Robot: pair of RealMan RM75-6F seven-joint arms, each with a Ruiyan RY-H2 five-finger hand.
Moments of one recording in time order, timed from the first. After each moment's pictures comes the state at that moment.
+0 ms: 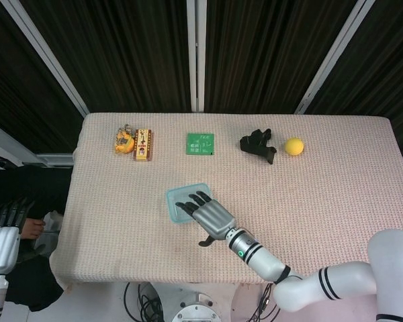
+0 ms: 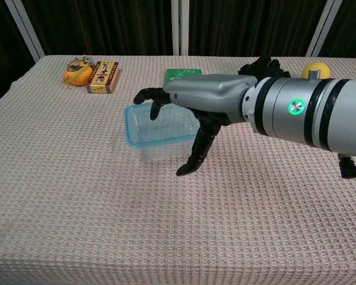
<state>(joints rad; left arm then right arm) -0.04 -1.19 -0.03 -1.56 1.48 1.51 0.05 1.03 -1.51 0.07 -1.88 -0.83 1.01 -0.54</state>
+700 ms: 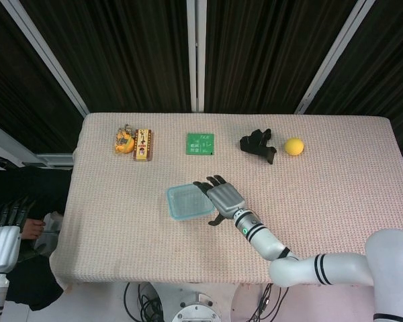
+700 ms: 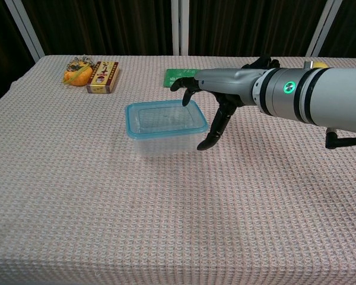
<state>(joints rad) -0.05 -1.19 -0.03 -1.56 1.47 1.49 0.06 1.04 -1.55 0.12 -1.67 -0.66 0.88 -0.49</state>
